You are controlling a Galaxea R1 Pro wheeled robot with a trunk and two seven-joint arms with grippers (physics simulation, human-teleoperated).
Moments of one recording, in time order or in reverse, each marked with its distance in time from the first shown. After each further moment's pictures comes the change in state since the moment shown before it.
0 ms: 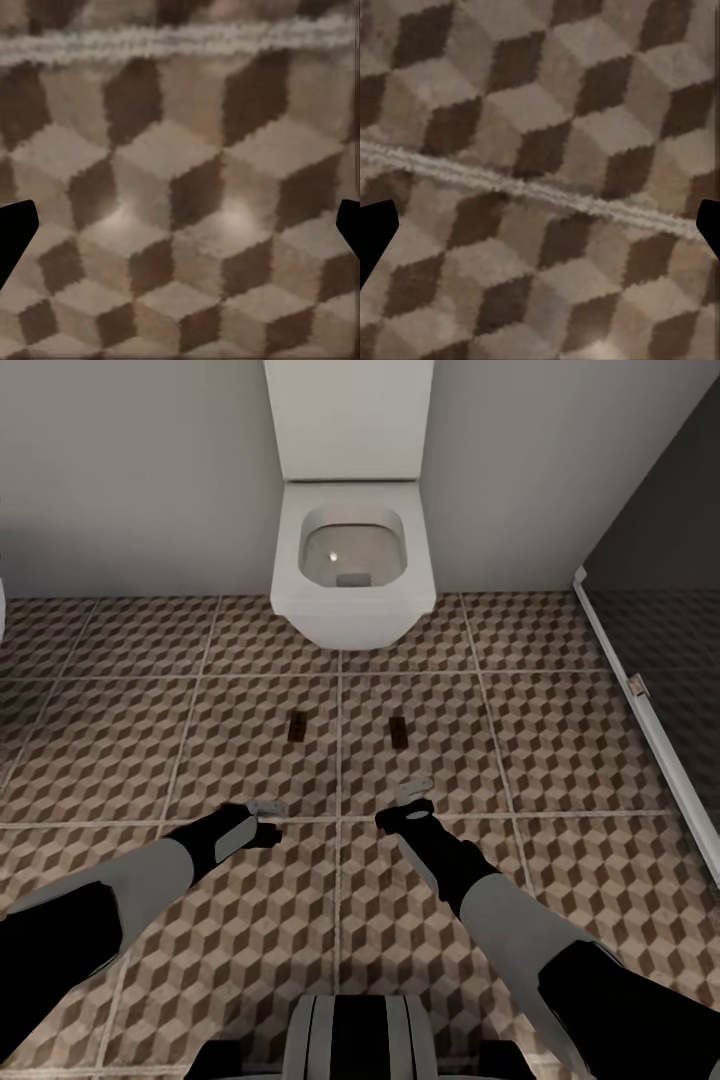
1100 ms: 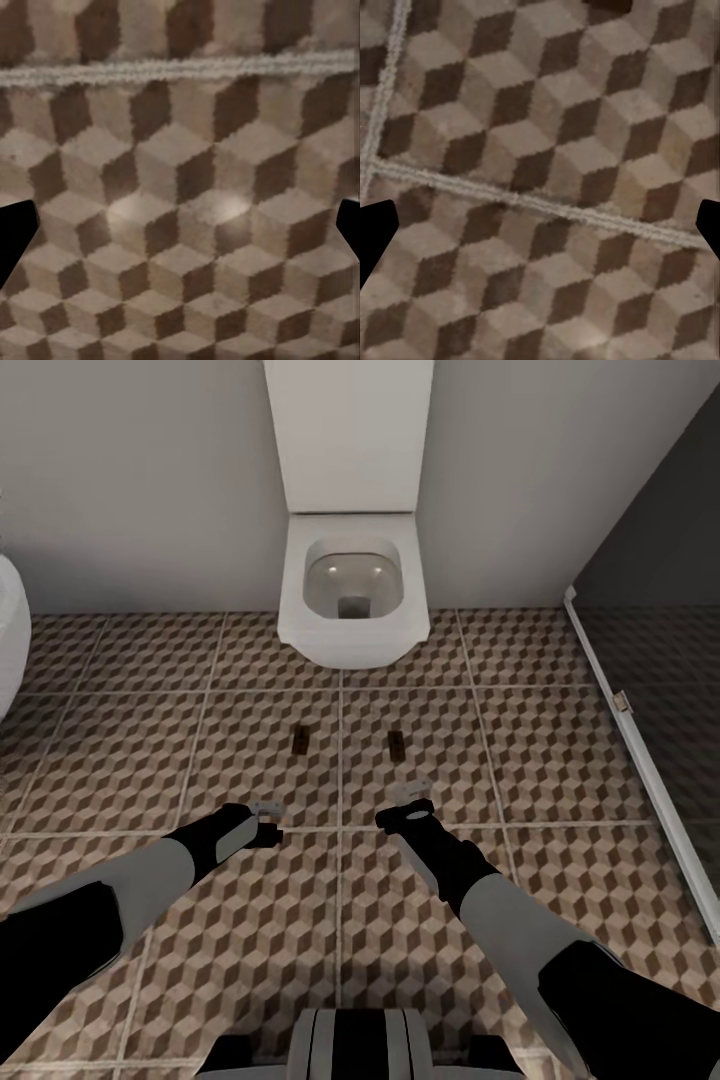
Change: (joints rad) left arm 0.000 -0.003 0.000 -0.002 0.000 0.000 0.000; right arm 0.000 0.000 0.000 0.000 0.000 0.000 0.000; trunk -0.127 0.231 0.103
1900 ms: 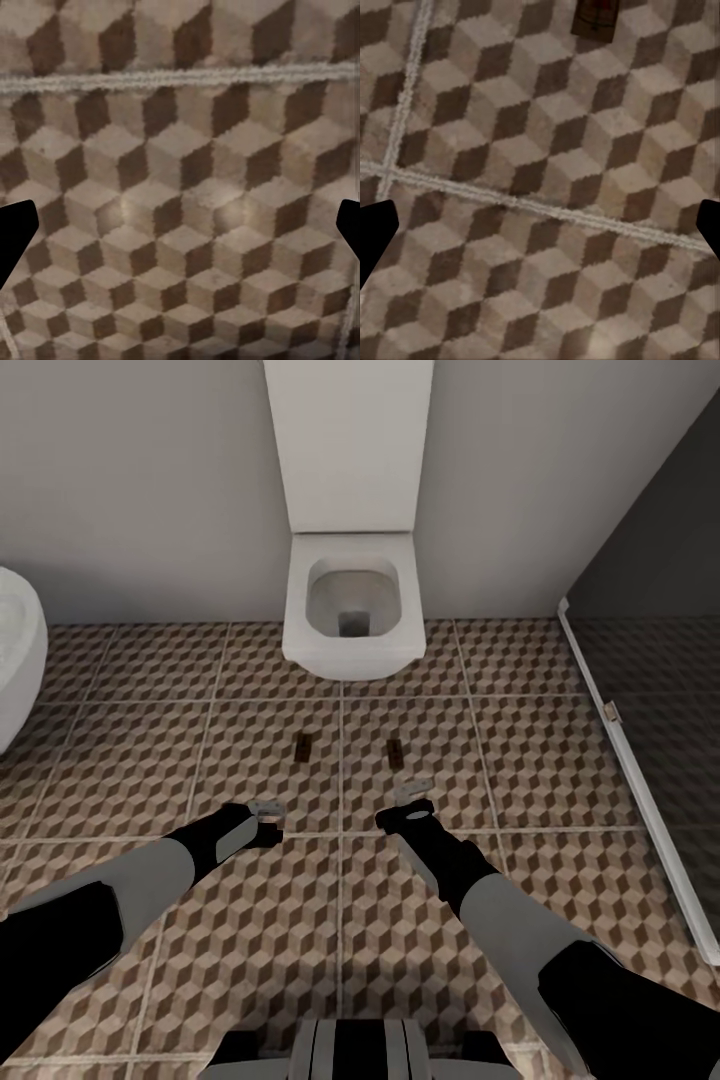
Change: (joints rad) left arm 0.000 0.000 0.000 0.000 0.001 0.000 0.000; right arm 0.000 0.000 0.000 0.001 0.000 0.000 0.000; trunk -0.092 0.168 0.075
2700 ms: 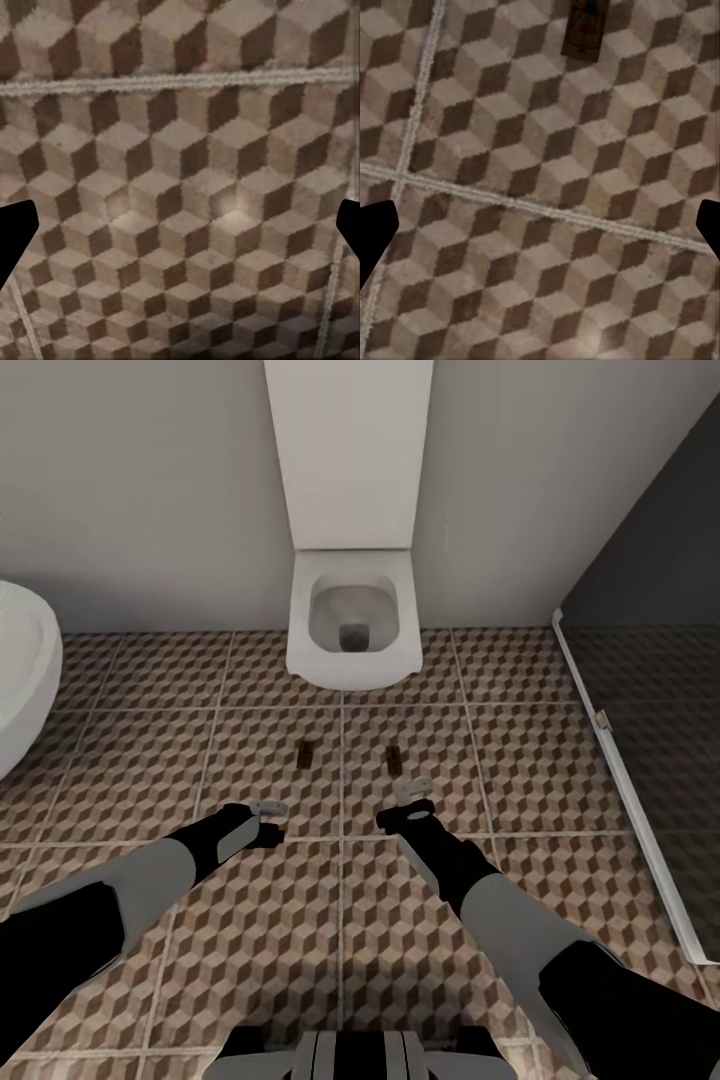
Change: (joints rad) left arm 0.001 -0.004 0.000 -0.001 0.000 0.000 0.000; right arm 0.000 -0.003 0.000 0.000 0.000 0.000 0.000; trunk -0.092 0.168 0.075
